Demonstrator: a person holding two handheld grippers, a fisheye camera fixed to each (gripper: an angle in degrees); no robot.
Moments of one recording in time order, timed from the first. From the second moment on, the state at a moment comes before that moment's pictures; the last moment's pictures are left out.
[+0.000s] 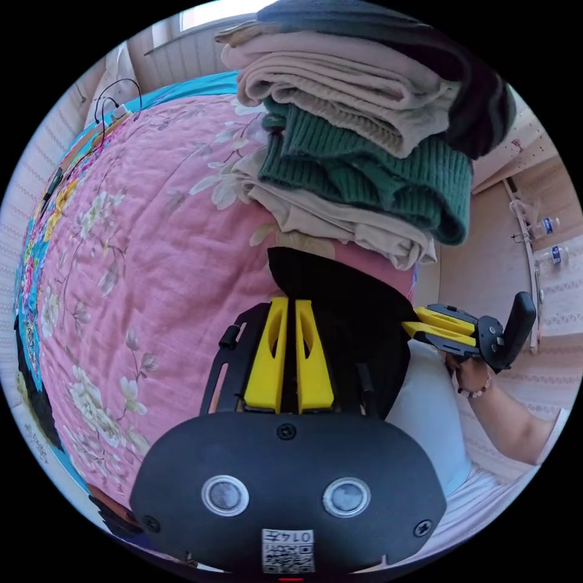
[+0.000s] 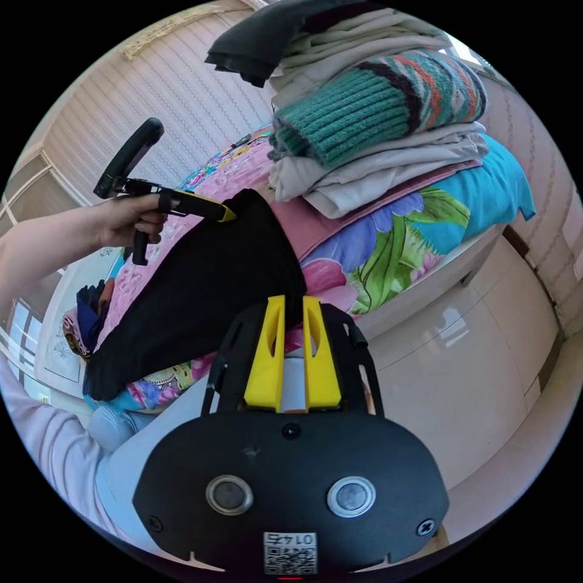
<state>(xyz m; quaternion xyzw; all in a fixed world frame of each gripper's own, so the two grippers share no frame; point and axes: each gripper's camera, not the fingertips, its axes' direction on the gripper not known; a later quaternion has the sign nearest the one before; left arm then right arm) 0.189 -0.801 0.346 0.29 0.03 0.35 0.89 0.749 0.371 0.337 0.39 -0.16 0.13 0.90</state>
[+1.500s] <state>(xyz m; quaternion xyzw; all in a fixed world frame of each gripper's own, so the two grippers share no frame) -0.680 -0.080 0.590 0.47 0.20 -0.37 0.78 0.109 0.260 0.304 0.18 -0.24 -0.42 0.86</state>
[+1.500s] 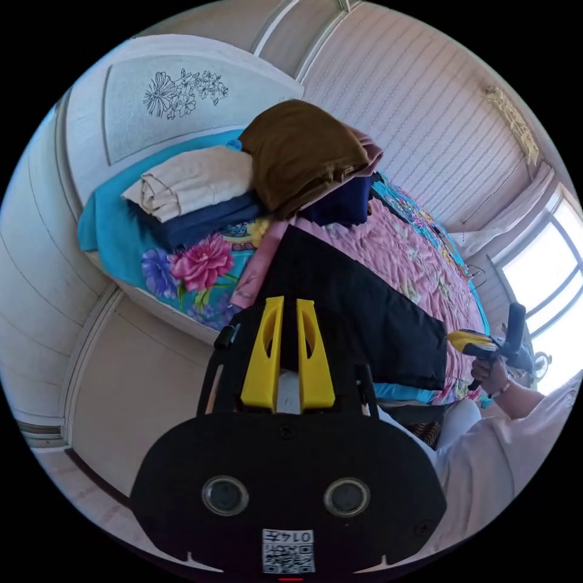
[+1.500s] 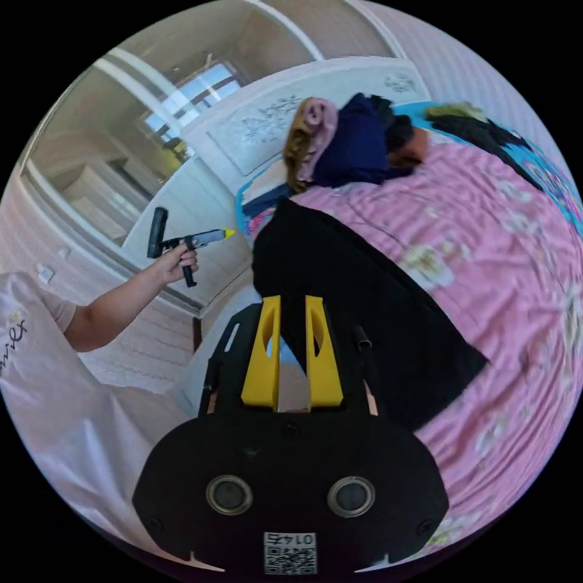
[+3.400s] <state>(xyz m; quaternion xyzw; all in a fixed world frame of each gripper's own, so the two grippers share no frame) -0.286 -0.329 0.474 0.45 0.10 0.18 0.87 0.237 0.113 0.263 0.20 -0.17 -0.24 0.93</state>
